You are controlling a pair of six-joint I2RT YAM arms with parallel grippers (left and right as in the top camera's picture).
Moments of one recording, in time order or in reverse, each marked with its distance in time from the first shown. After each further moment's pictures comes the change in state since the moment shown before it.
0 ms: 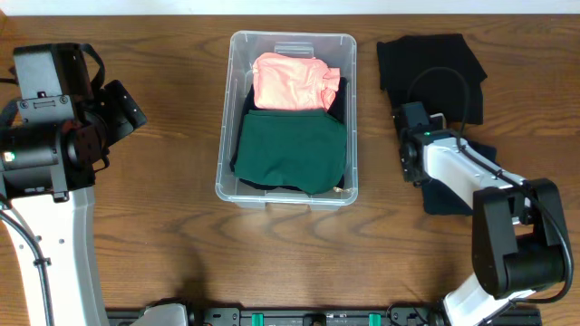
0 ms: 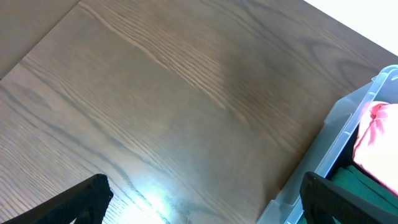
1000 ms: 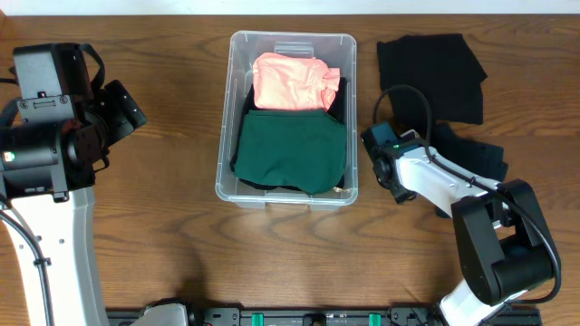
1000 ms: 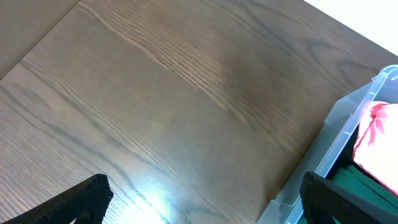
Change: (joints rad) left arm 0.000 0.000 0.000 0.000 0.000 0.000; right arm 0.185 0.000 -0.031 -0.174 0.100 0.028
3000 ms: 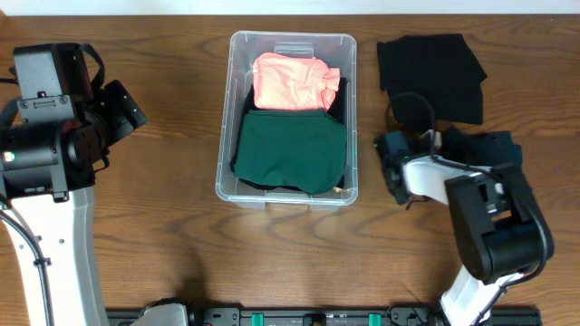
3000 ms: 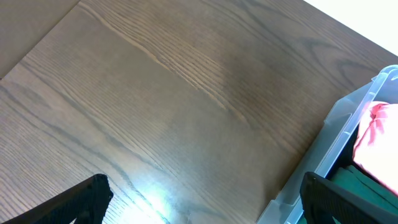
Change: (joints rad) left arm 0.000 0.000 0.000 0.000 0.000 0.000; right arm -0.114 0.105 -0.128 0.317 0.386 -0.190
